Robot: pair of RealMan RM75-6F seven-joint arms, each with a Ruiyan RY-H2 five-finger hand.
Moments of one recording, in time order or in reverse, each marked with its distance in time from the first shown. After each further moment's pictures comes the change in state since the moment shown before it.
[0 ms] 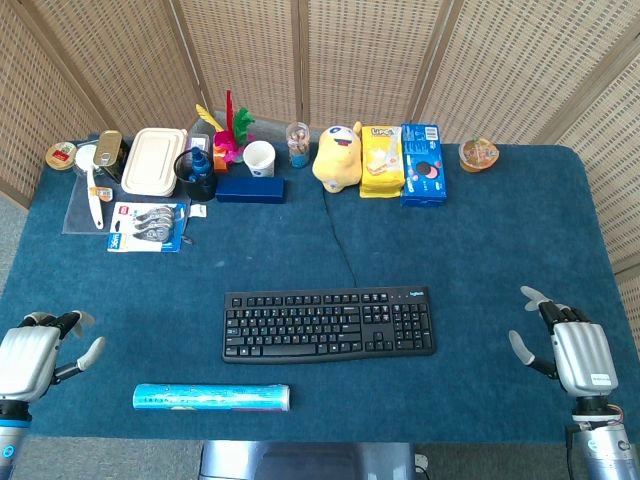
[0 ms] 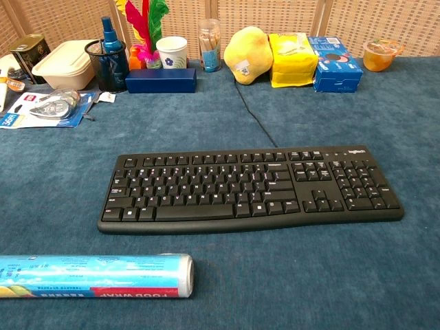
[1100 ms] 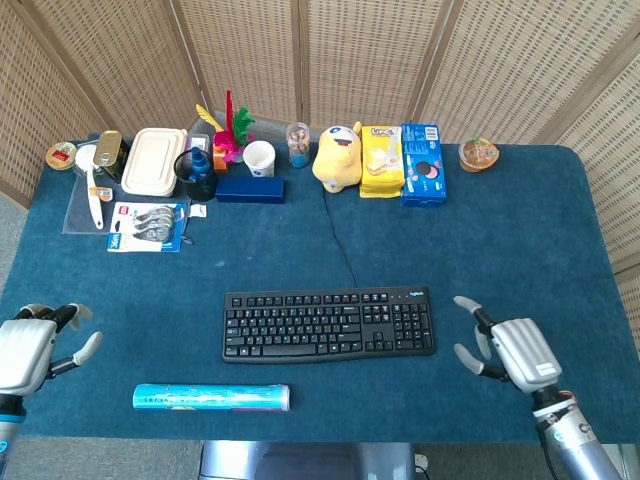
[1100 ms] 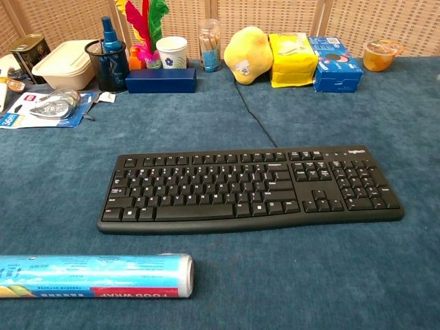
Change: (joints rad) left arm -0.021 0.045 -0.016 -0.014 0.019 -0.005 -0.024; right arm 0.136 0.079 -0.051 -0.127 -0.106 -0.241 0.080
